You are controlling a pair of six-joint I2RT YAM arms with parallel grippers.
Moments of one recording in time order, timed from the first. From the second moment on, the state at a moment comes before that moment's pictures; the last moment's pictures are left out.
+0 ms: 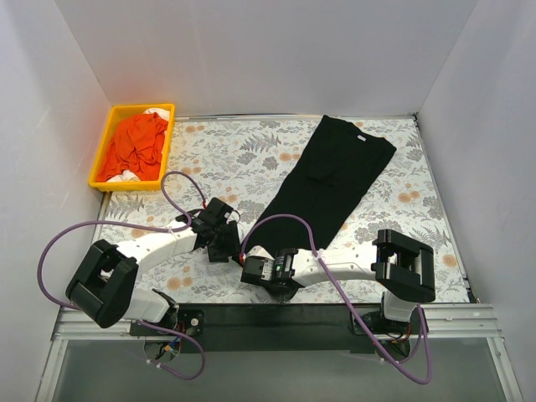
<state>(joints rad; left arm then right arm) -0.61 1.36 0.67 -0.50 0.07 -0.79 1.41 1.72 1.07 -0.77 0.21 0.52</state>
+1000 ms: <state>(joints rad) -0.60 1.34 0.64 -0.53 0.07 -0.83 1.43 1.62 0.95 -0.74 0.22 0.52</state>
